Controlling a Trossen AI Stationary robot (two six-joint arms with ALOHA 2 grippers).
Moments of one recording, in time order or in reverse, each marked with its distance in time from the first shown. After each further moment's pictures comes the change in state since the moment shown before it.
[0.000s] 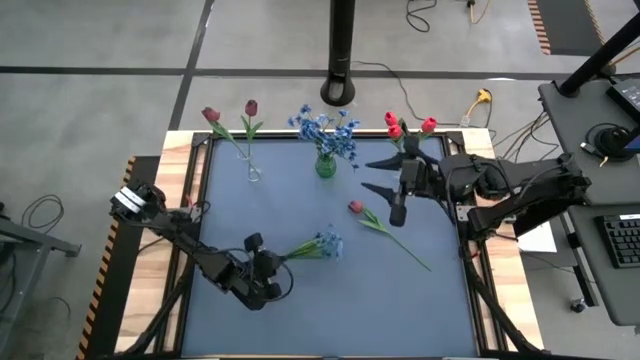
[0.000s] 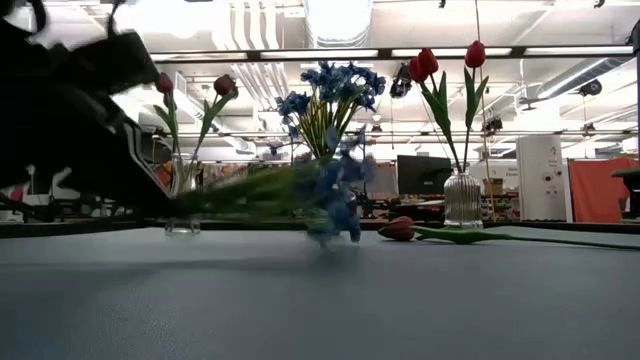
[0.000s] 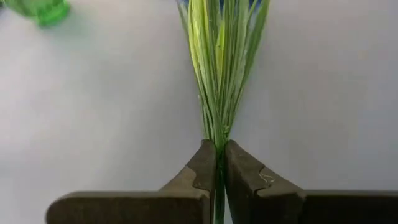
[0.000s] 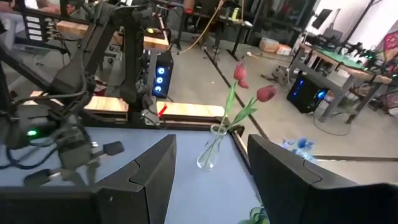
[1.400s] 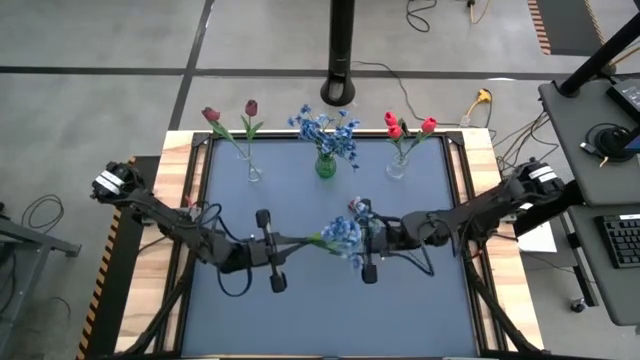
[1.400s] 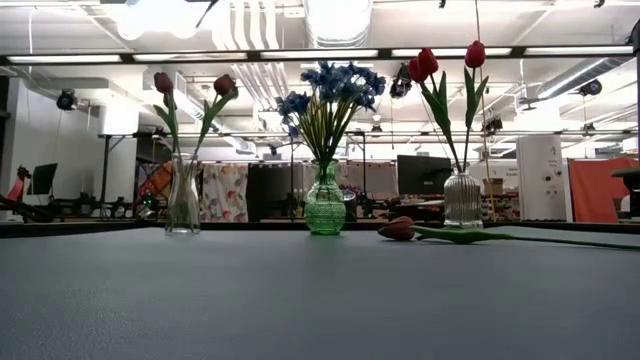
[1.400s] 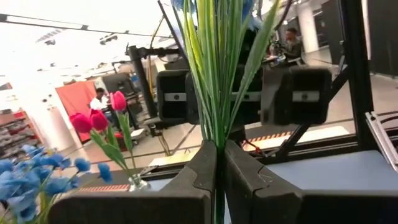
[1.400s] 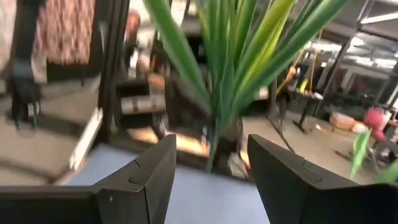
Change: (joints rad) left arm 0.113 -0.257 0.003 1.062 0.030 1.197; right arm 0.139 0.280 -0.474 1.033 -0.208 -0.125
